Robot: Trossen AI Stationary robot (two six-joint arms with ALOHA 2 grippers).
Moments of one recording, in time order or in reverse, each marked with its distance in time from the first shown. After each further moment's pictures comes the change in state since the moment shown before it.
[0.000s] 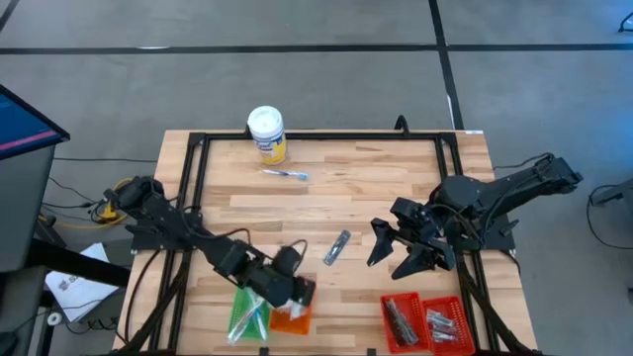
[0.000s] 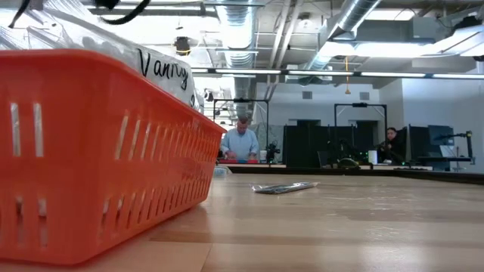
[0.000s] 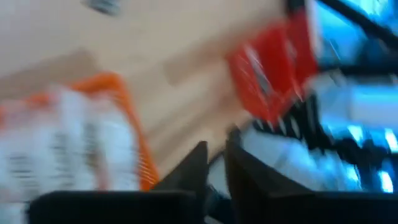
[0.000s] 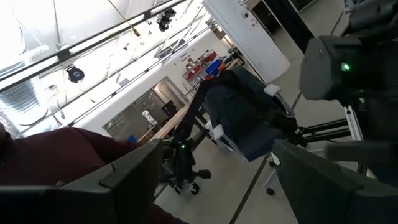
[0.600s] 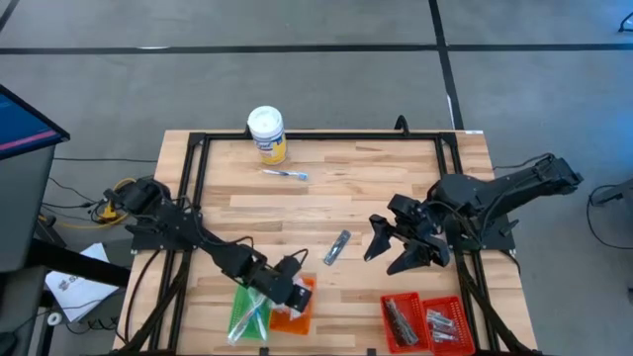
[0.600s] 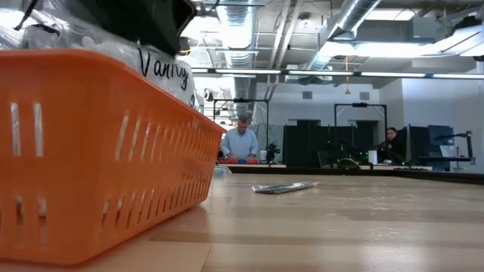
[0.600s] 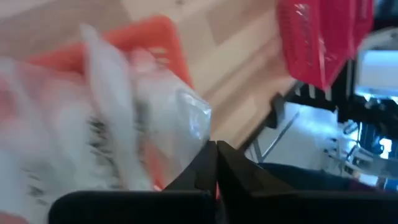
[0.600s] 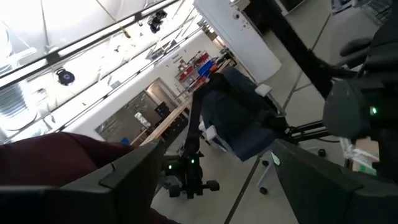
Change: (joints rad) left arm 0.022 0.036 -0.274 0.332 0.190 0.044; right arm -0.027 0.000 0.000 -0.023 -0.002 0.000
